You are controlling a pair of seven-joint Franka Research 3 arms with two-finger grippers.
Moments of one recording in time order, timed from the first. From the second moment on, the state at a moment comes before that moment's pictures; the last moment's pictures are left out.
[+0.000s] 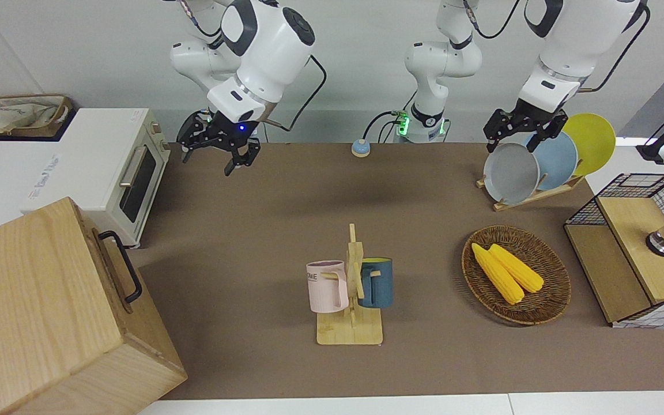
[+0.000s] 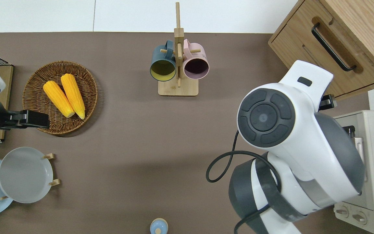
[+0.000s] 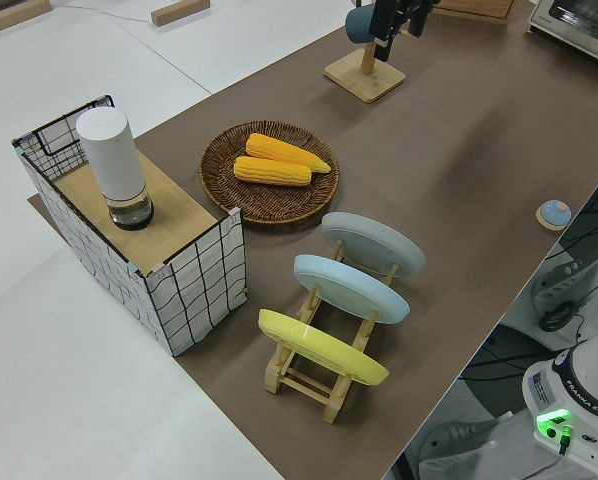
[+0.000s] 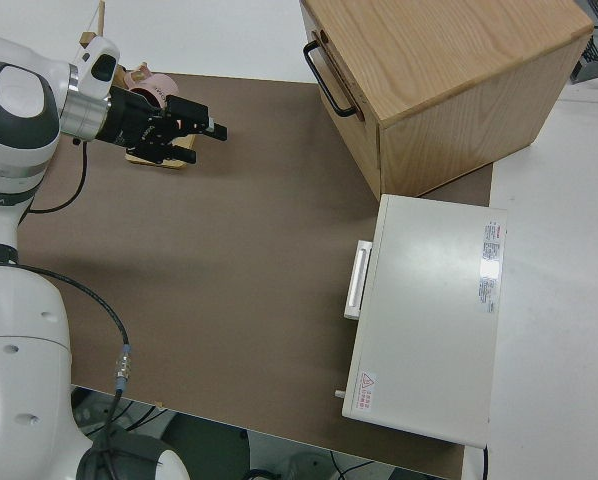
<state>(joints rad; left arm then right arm) -0.12 -0.03 0.08 -1.60 -0.02 1.57 -0.04 0.13 0.13 0.37 -1.59 -0.75 1.55 0.32</state>
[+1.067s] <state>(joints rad) -0.12 -0.03 0.08 -1.60 -0.02 1.57 -0.04 0.18 0.34 0.41 -1.67 -1.39 1.50 0.32</state>
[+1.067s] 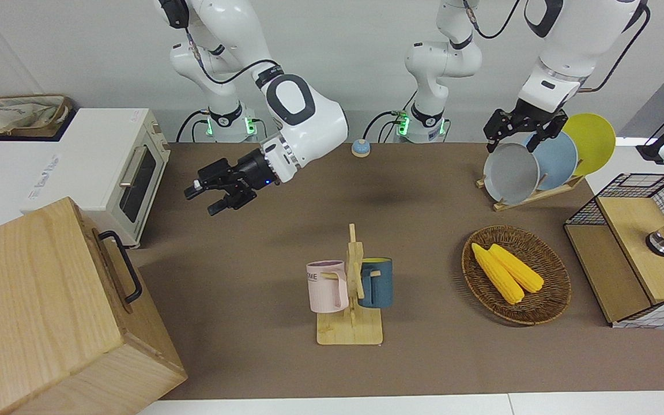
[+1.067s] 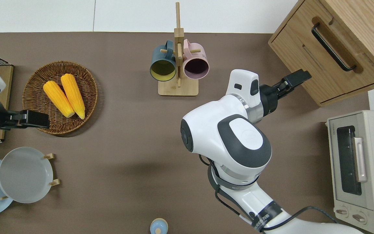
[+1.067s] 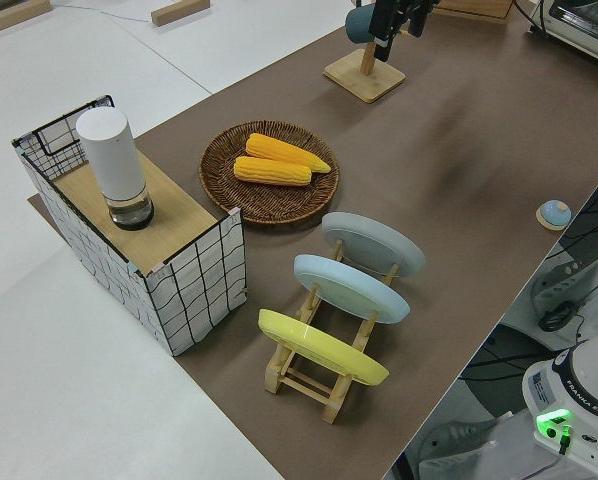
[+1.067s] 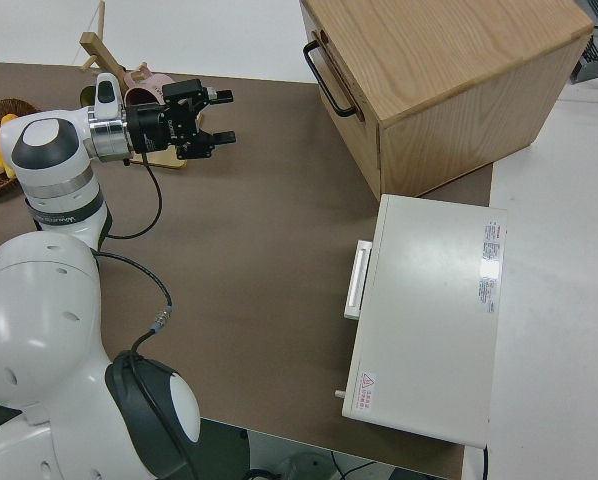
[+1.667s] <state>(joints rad) -0.12 -0.03 0.08 -1.60 -0.02 1.57 -0.04 0.16 0.39 0.40 -1.67 -1.54 1.50 0.33</state>
